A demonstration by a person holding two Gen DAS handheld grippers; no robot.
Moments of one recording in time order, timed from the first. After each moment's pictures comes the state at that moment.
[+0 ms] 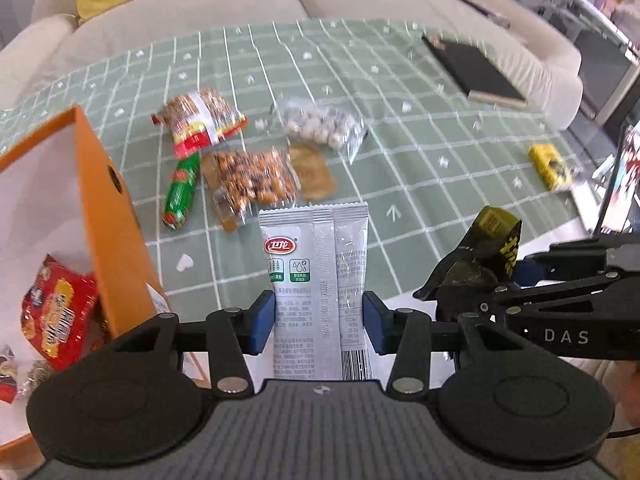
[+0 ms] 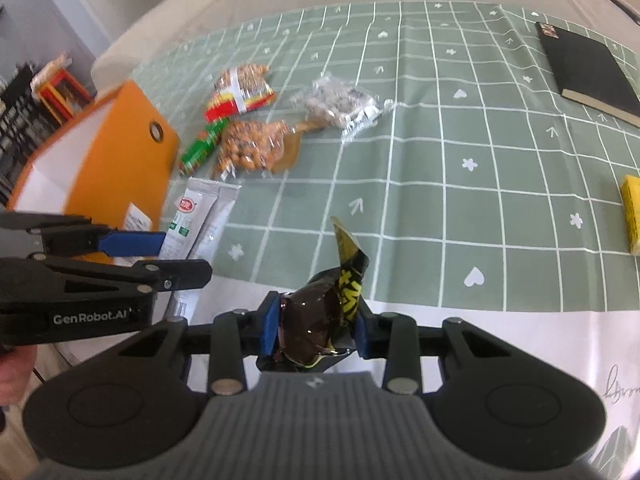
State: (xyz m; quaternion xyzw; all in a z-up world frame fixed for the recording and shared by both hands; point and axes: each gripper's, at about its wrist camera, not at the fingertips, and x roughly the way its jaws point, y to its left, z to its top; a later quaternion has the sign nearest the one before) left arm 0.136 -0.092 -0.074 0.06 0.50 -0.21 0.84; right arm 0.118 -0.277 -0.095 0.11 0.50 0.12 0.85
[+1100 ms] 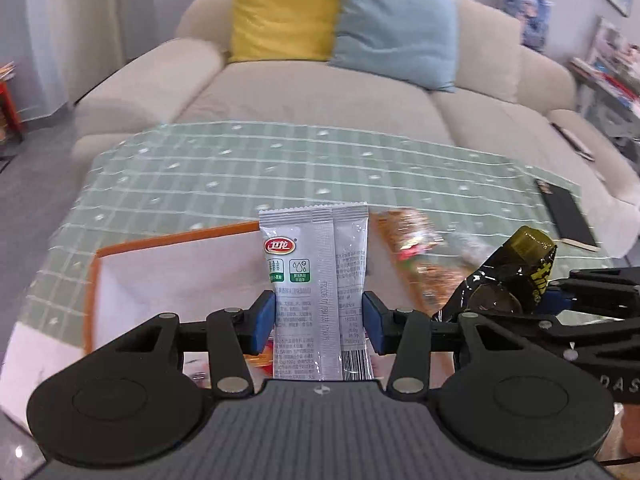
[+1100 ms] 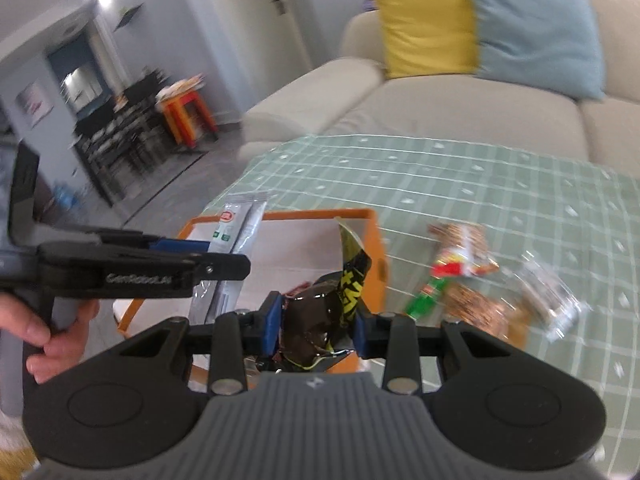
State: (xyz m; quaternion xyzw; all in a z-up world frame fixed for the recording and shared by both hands) left arm 0.154 0.094 0.023 -0.02 0.43 -0.07 0.90; right arm 0.146 -0.104 0.028 0.04 0.38 0.31 0.87
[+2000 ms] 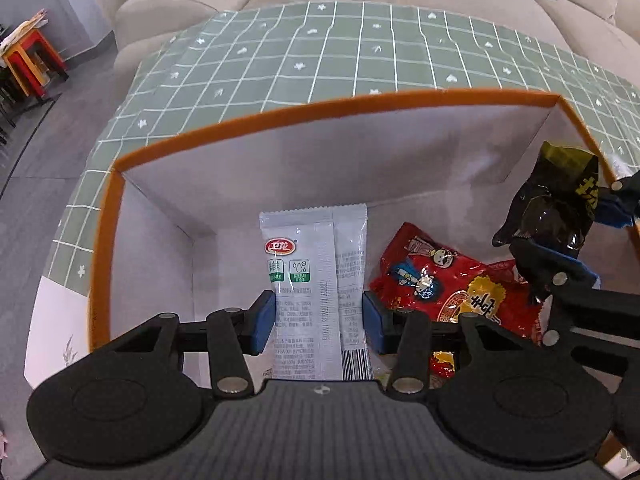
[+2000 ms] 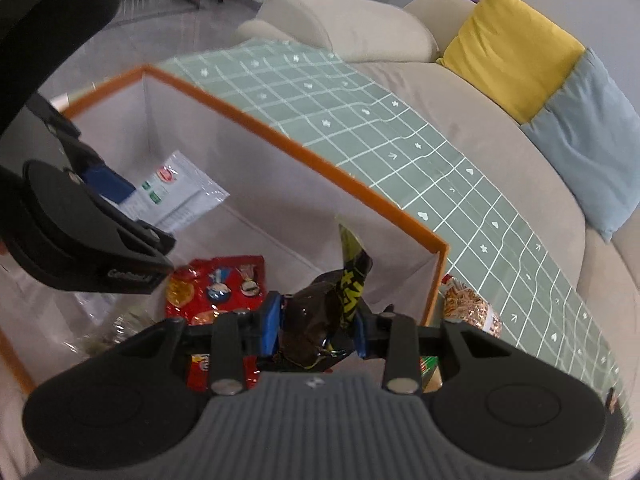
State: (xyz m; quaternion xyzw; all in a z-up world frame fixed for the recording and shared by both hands) left arm 0.216 0.141 -0.082 0.03 0.56 0.03 0.83; right arm 0.214 0.042 -0.062 -0.29 0.39 0.24 0.84
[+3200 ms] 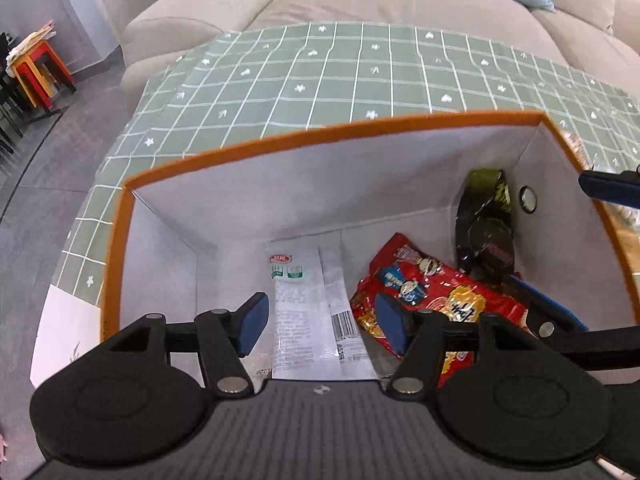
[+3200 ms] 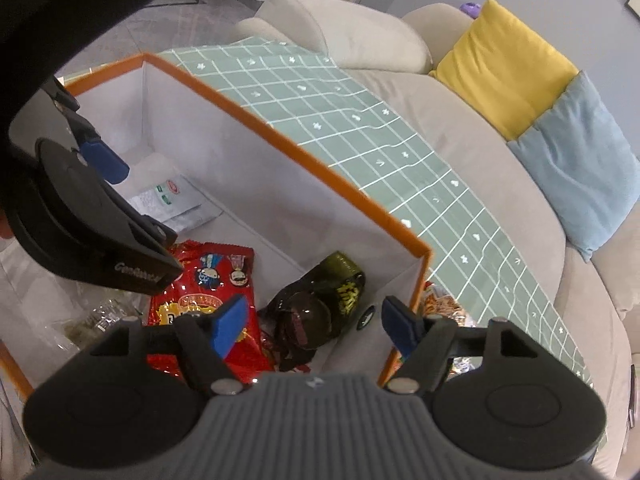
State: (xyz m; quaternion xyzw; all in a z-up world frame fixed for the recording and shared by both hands) left arm 0.210 0.134 -0.066 0.03 0.53 0.04 0.85; right arm 0.199 0.036 -0.052 -0.32 0.36 0.23 0.85
